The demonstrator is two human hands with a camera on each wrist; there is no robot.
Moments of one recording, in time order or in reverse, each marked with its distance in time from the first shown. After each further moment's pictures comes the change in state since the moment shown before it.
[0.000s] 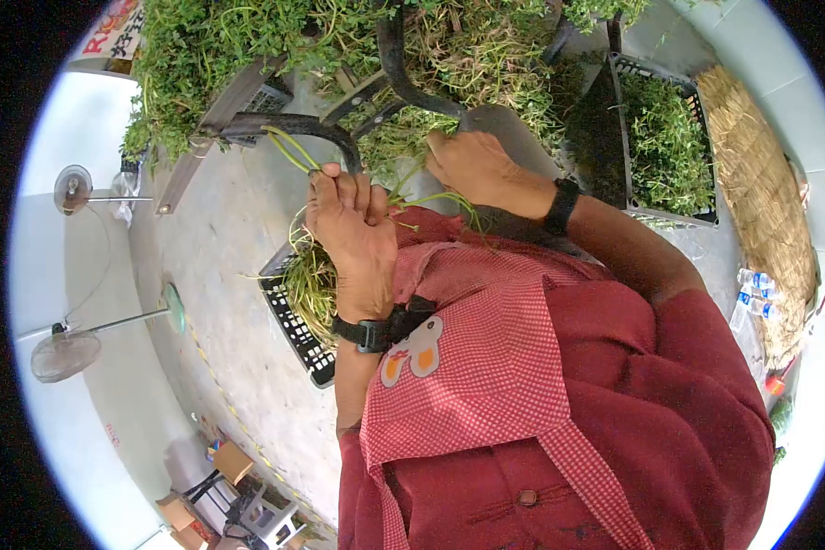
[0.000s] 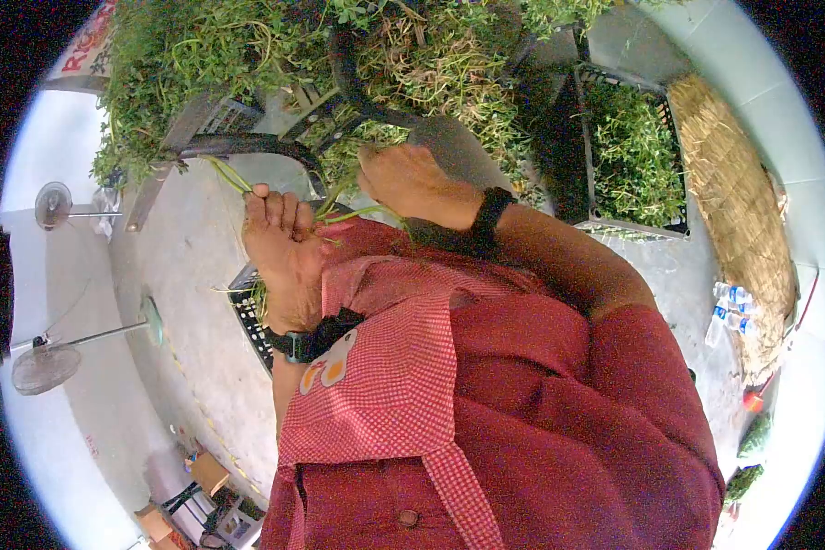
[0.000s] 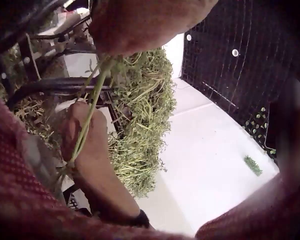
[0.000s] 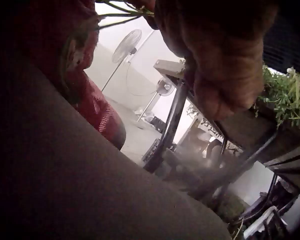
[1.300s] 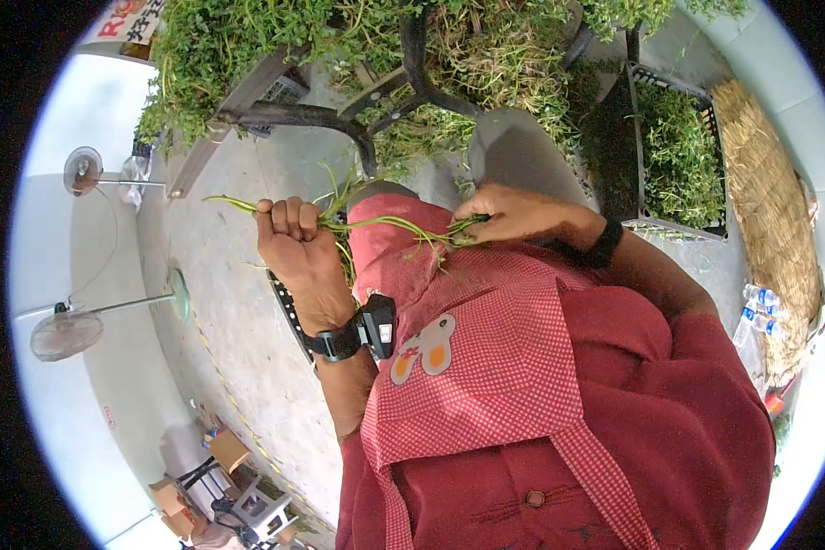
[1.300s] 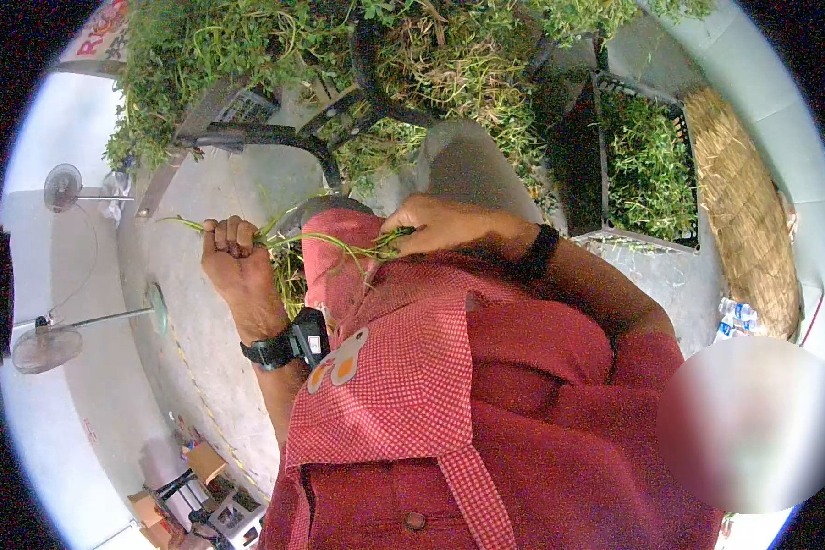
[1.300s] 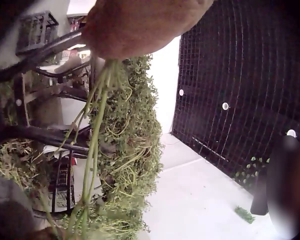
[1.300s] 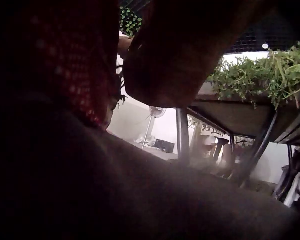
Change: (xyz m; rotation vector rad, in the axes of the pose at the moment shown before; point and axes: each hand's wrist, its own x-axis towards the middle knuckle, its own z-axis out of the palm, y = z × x) left_hand 0.022 0.061 -0.054 -0.319 -0.015 0.110; right_hand -0.033 0.007 -0.009 0.773 -0.675 -0.296
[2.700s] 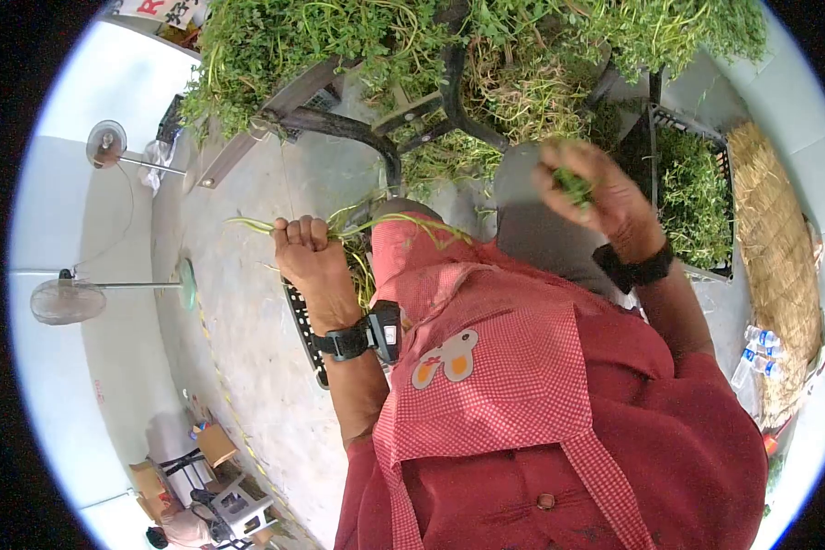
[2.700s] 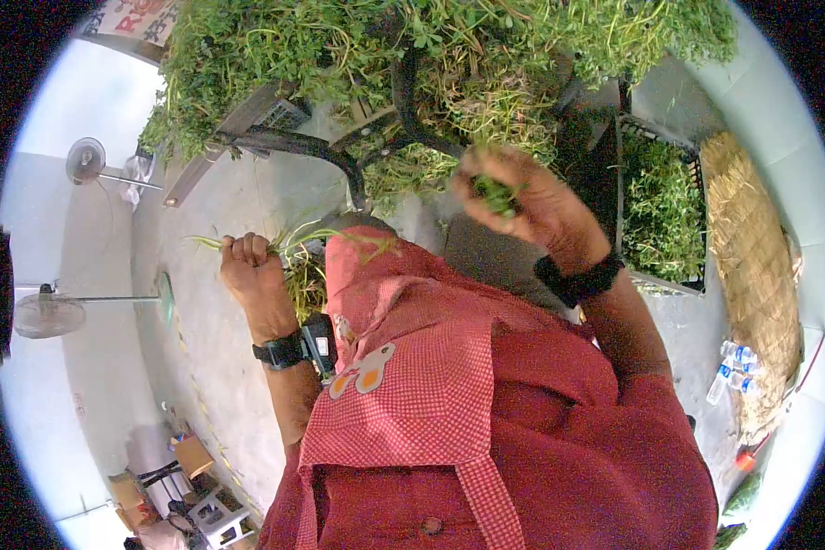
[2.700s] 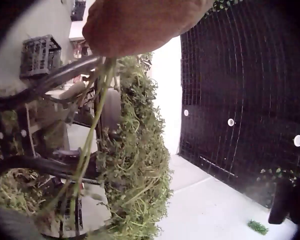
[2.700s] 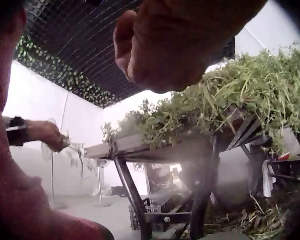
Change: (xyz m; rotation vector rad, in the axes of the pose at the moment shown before) left_hand 0.014 0.025 -0.029 0.111 0.129 0.175; right_hand -0.046 -0.044 -0.046 1.036 0.275 -0.250
